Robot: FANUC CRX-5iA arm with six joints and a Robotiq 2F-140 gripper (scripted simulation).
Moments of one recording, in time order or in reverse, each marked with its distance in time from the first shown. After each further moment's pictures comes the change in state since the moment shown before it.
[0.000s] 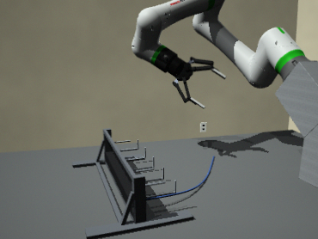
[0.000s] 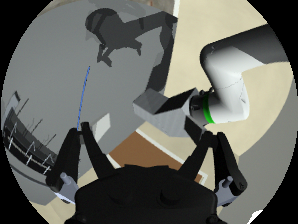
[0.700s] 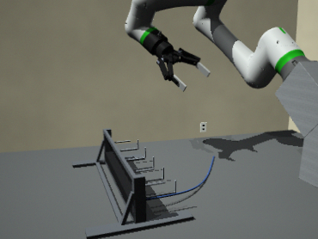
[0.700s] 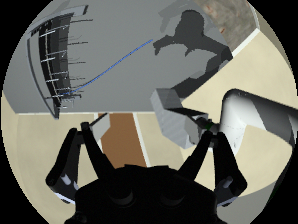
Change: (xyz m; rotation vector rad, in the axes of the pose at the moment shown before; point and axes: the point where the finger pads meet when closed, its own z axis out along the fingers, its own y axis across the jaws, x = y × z) arm -0.055 -0.011 -0.076 0.204 -0.032 -0.660
